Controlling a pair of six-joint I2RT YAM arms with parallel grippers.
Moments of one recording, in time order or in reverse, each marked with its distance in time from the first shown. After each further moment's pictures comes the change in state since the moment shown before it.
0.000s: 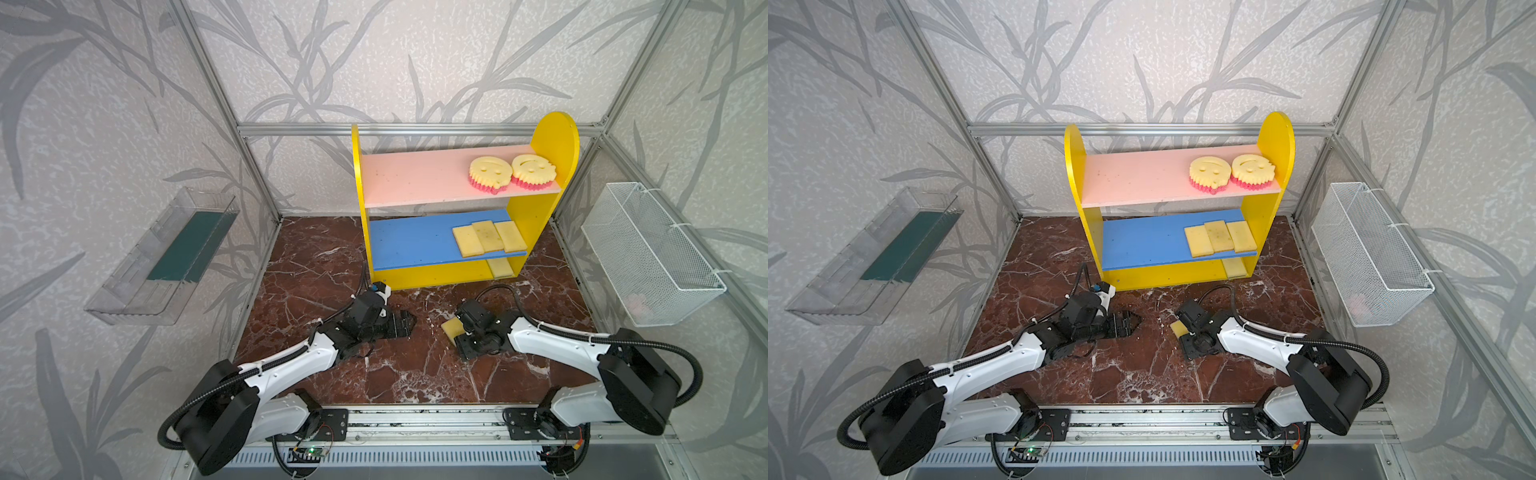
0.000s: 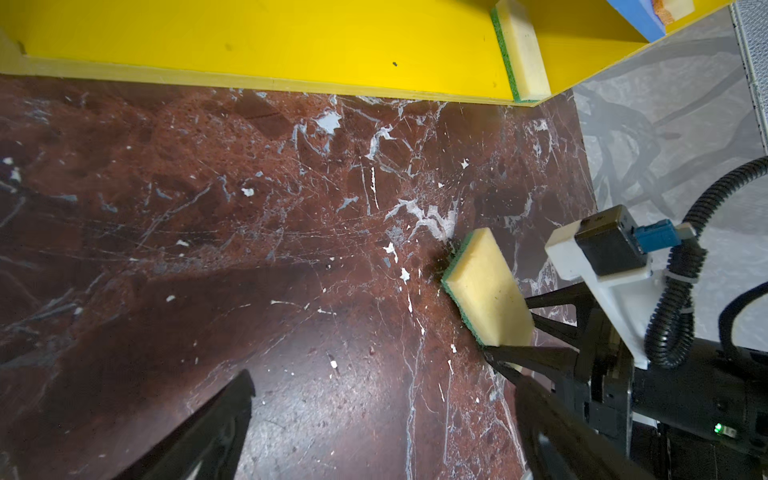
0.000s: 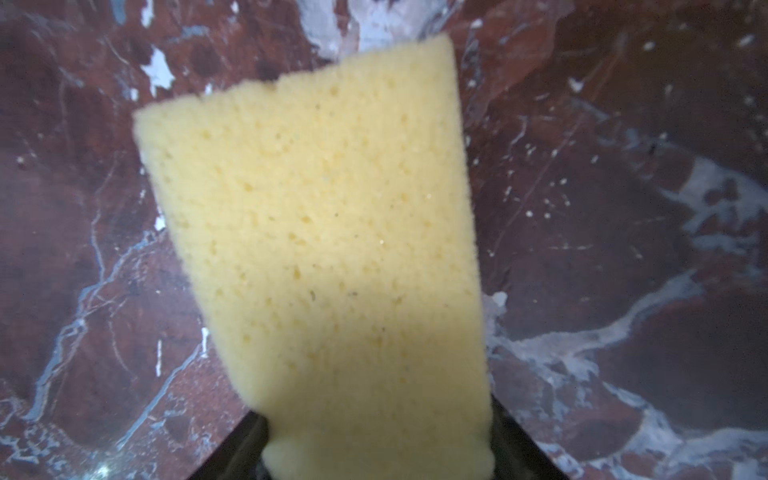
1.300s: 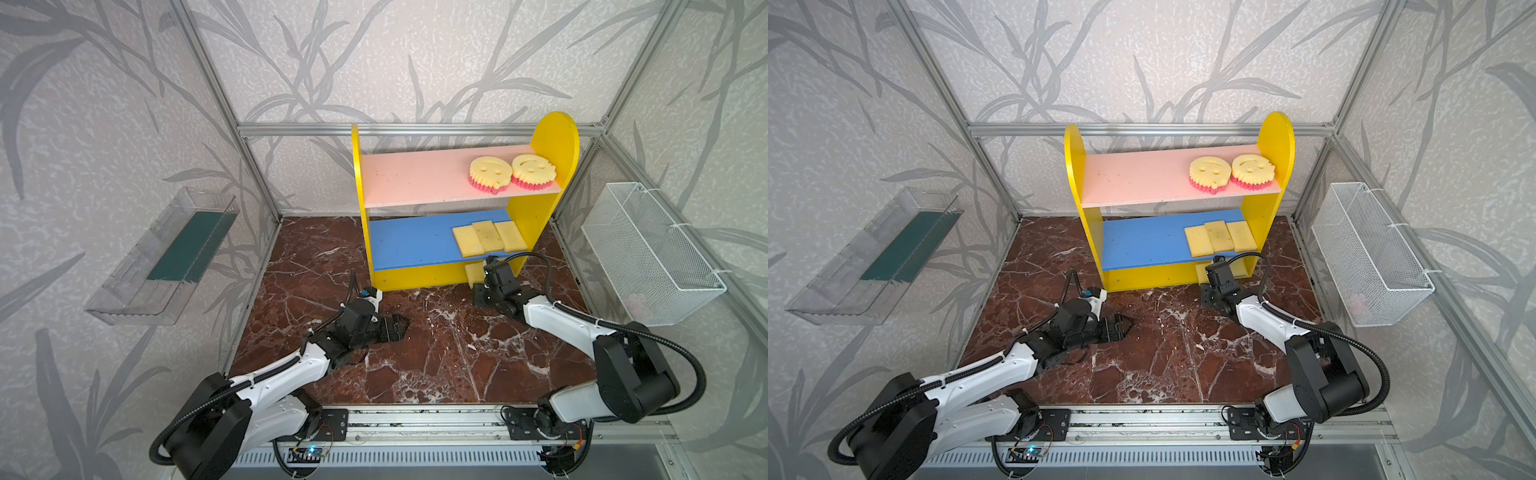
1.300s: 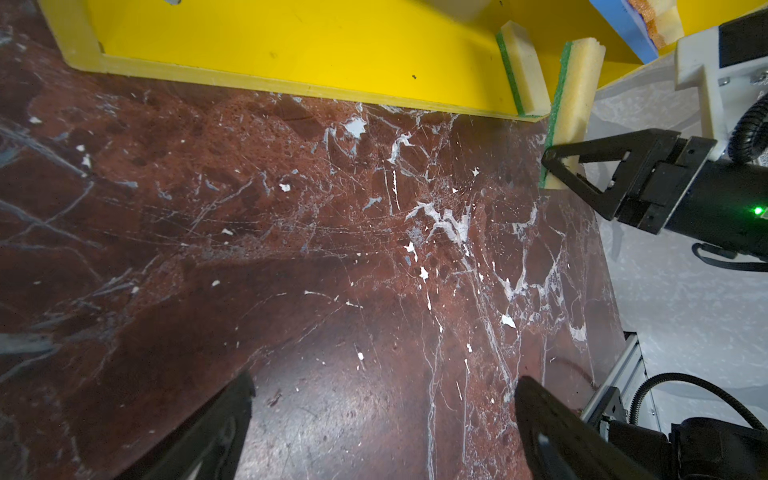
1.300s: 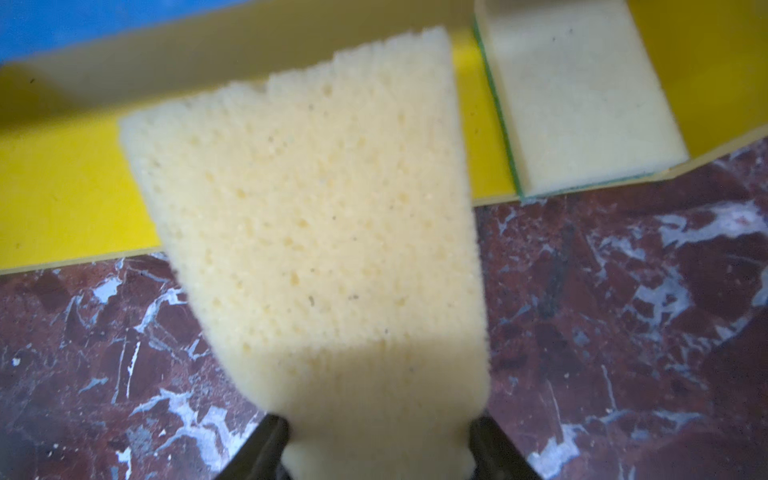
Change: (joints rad) left arm 0.035 -0.068 -0.119 0.089 -0.003 -0.003; right arm -0.378 0.095 0.099 0.391 0.085 -0.065
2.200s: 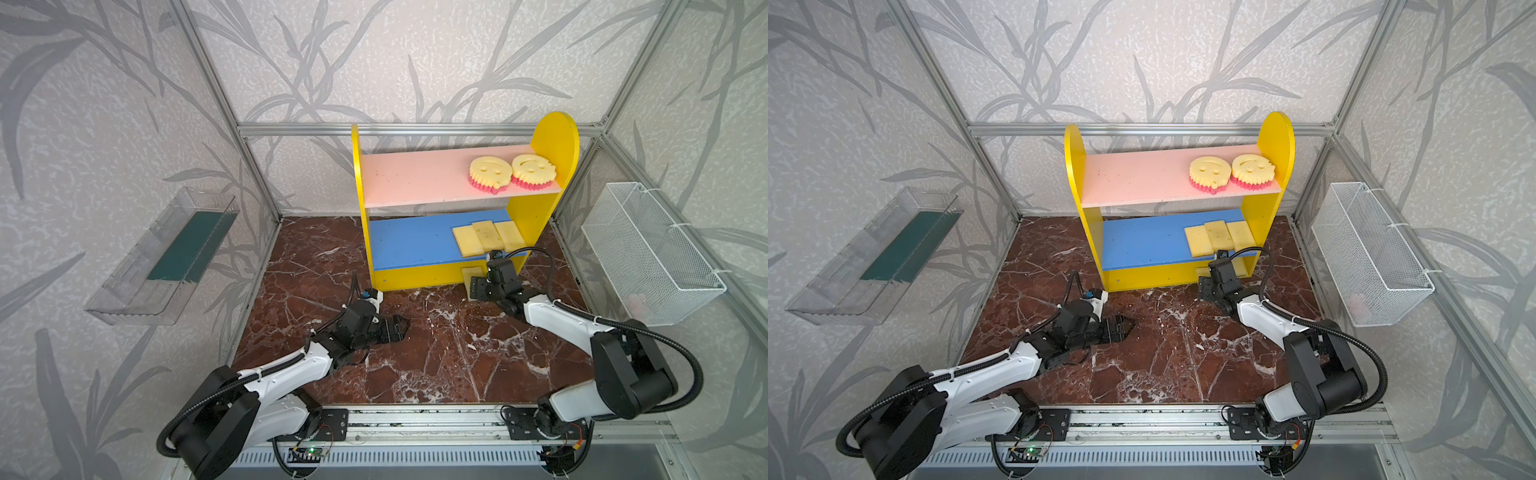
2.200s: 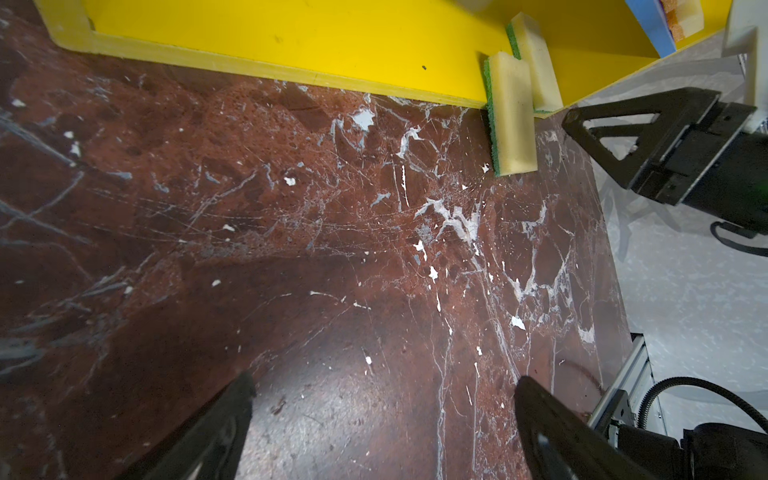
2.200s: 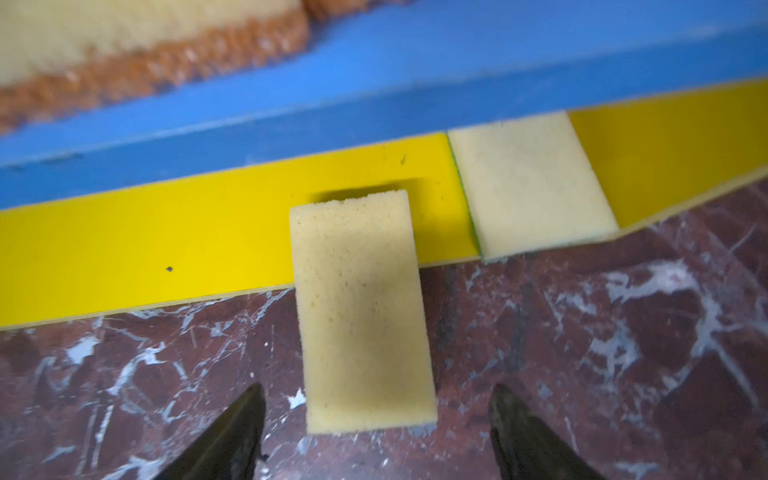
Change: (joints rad) left arm 0.000 0.035 -0.015 0.043 0.003 -0.016; right arm -0.024 -0.050 -0.050 0.086 0.031 0.011
